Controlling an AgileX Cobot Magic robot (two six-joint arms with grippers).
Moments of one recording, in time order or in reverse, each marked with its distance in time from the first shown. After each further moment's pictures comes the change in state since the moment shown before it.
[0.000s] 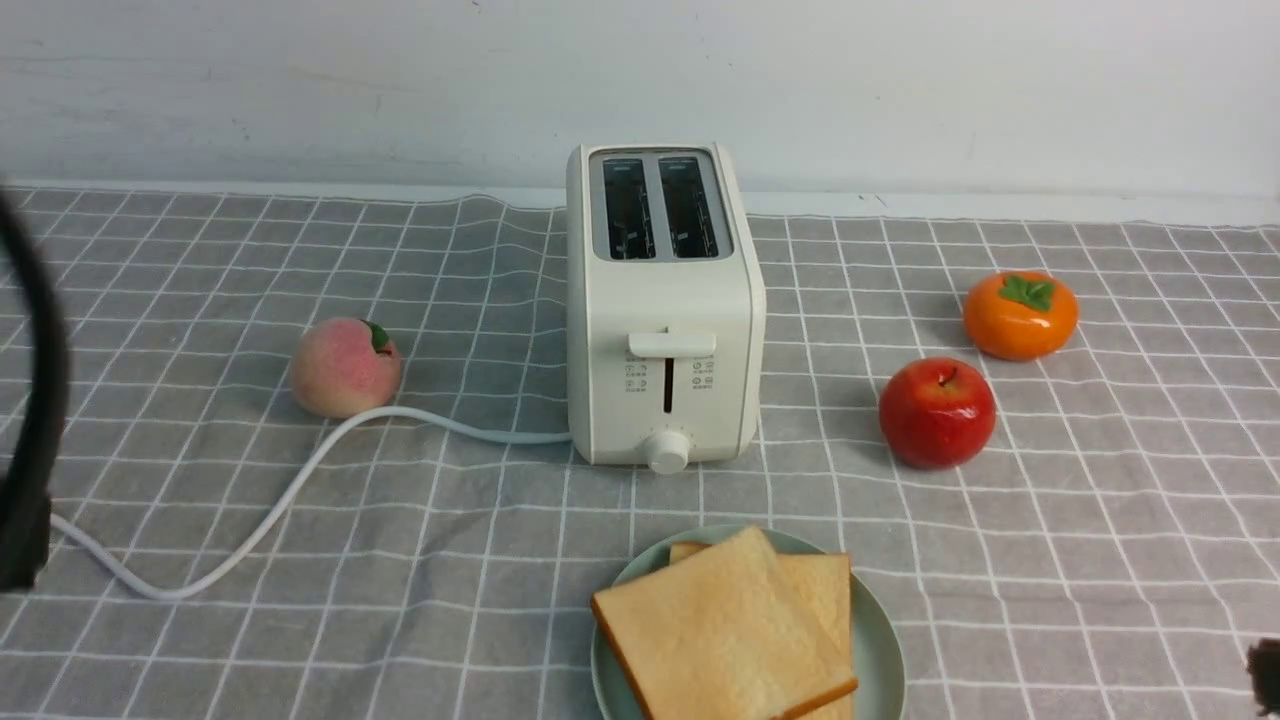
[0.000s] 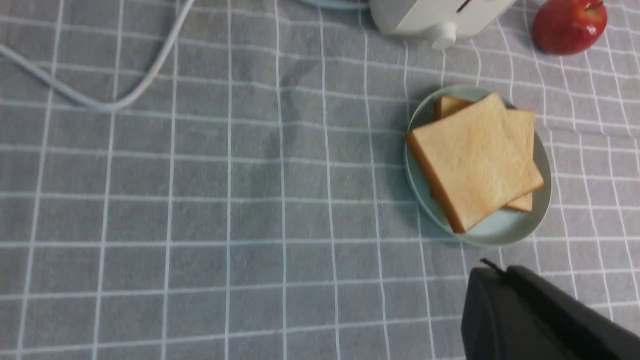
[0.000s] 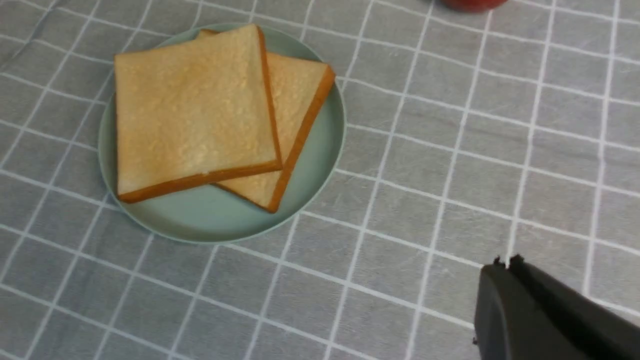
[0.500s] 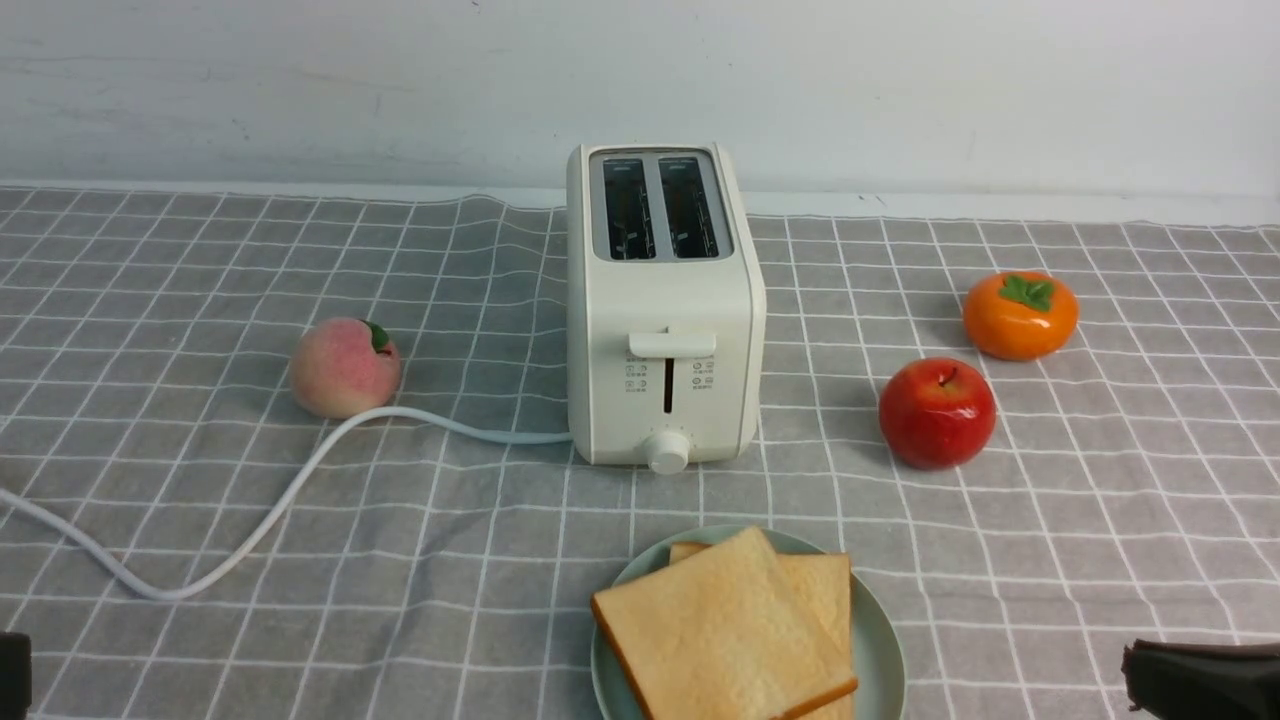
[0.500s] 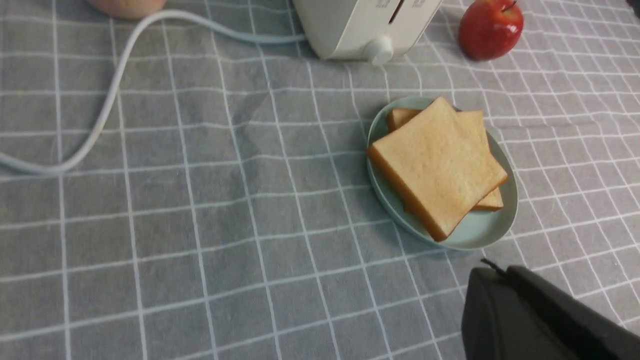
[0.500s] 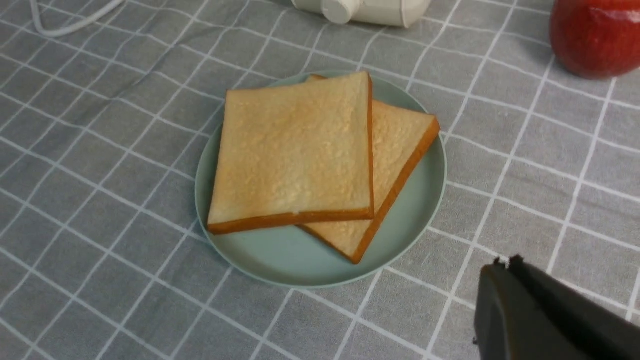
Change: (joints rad) right arm 0.000 0.000 0.136 0.251 -0.280 -0.287; left arm 0.000 -0.256 0.252 -0.049 -0.237 0.197
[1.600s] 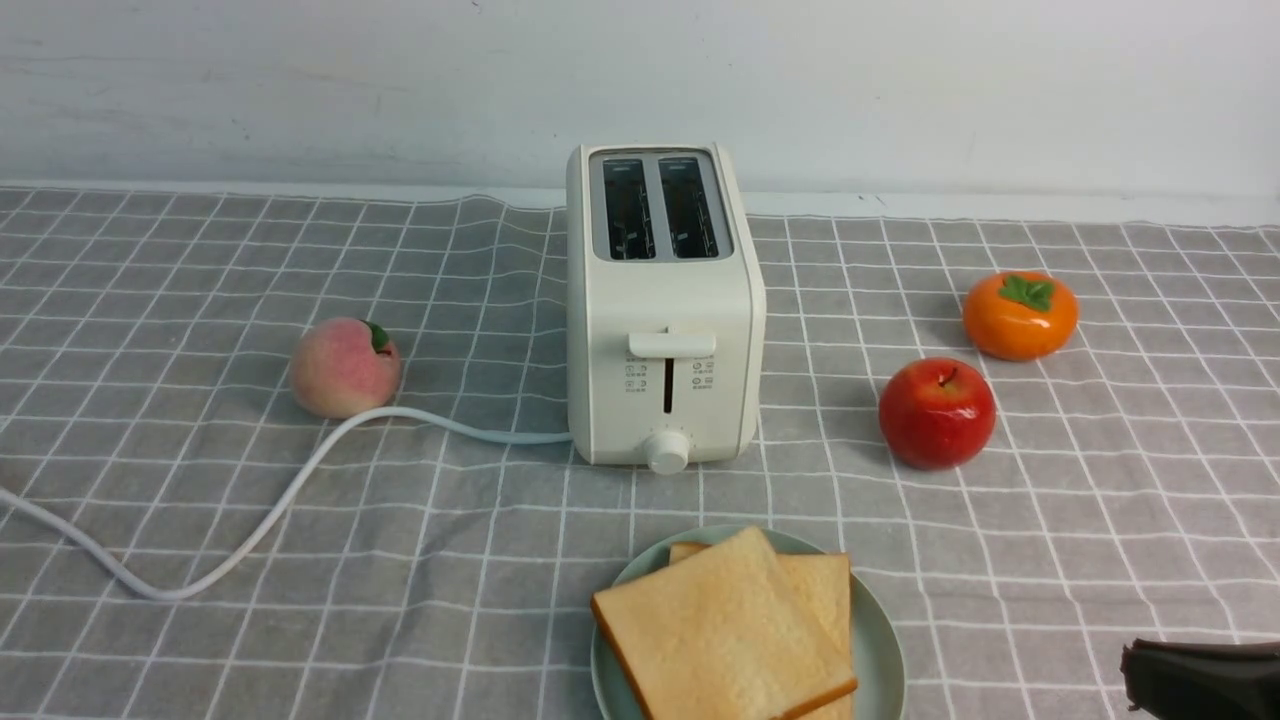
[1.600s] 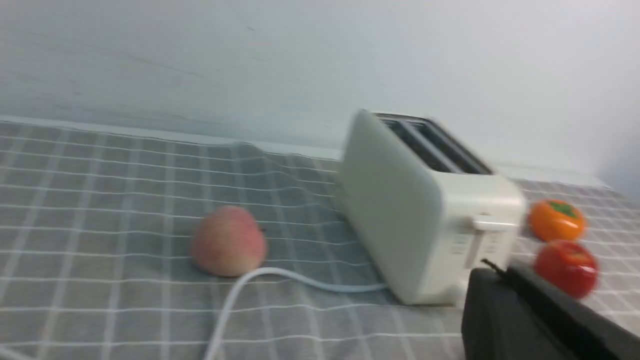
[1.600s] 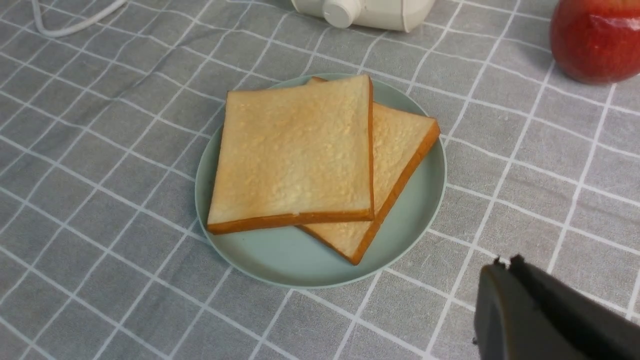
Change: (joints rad) right arm 0.000 0.000 0.000 0.003 -0.001 -0.006; left arm 0.310 -0.247 0.426 0.059 -0.657 0.124
